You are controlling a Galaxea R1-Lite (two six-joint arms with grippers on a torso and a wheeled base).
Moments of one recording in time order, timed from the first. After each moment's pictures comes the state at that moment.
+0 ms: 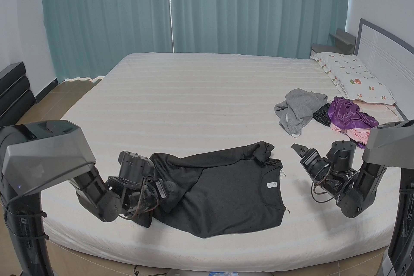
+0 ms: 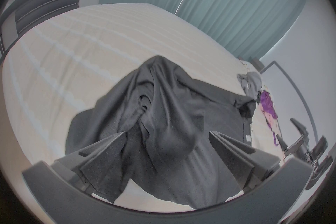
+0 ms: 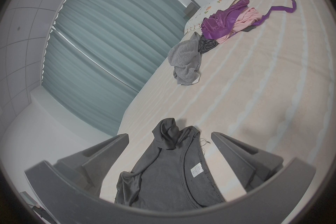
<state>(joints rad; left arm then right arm) -0.42 2.22 -0.72 -0.72 0.10 -0.72 0.26 2.26 -0.53 -1.40 -0.11 0.95</state>
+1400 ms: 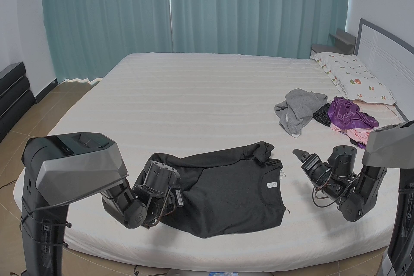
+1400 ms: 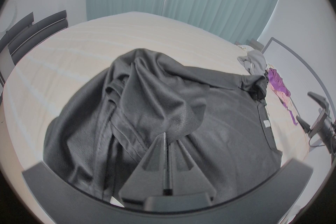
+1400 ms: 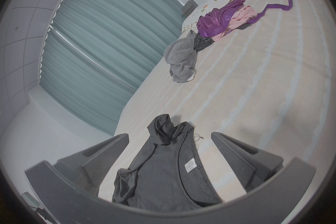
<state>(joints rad) -0.52 2.37 -0.84 -0.73 0.26 -0.59 0.25 2.27 -0.48 -1.44 -0.11 0.96</state>
